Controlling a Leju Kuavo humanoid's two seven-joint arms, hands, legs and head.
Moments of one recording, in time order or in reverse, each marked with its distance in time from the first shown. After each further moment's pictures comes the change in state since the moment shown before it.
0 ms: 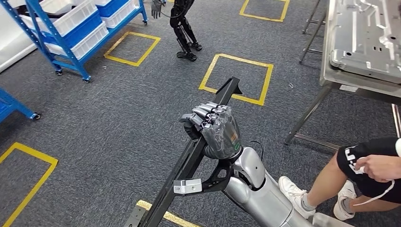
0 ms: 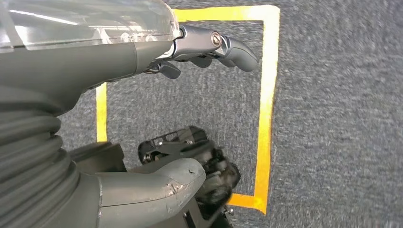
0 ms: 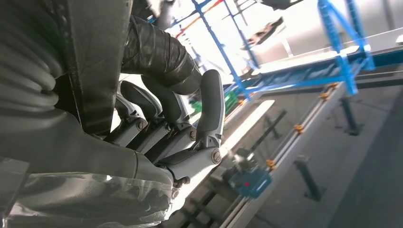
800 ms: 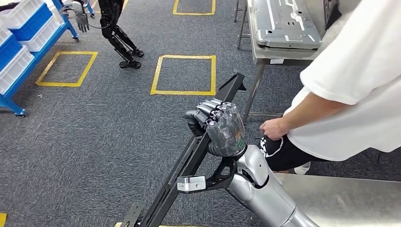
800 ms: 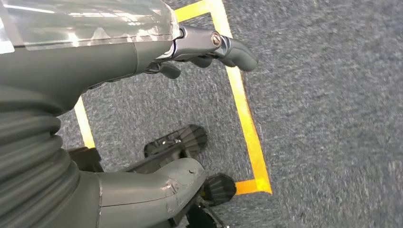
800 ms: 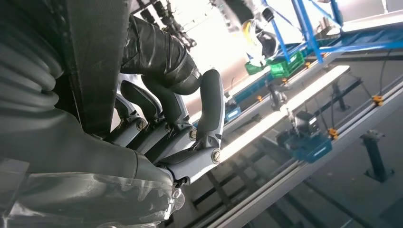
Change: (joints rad) left arm -0.016 0.002 0.000 0.000 0.000 0.004 -0.002; right arm -0.012 -0.015 -0.017 -0.017 0.003 0.001 0.000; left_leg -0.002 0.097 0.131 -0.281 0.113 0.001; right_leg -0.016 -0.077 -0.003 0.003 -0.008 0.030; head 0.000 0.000
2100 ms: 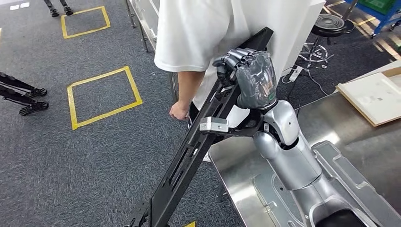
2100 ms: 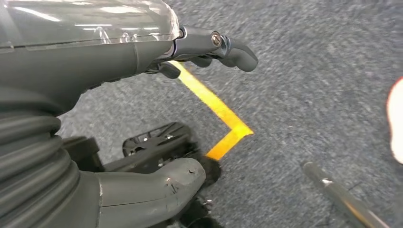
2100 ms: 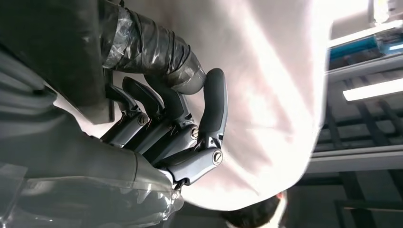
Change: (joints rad) left arm -0.020 -0.025 -0.019 0.000 0.010 -0.021 -0.028; right arm -0.239 -0.113 -0.169 0.019 0.057 0.147 0.113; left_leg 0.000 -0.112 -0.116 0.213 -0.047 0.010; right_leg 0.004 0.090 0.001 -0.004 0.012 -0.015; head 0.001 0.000
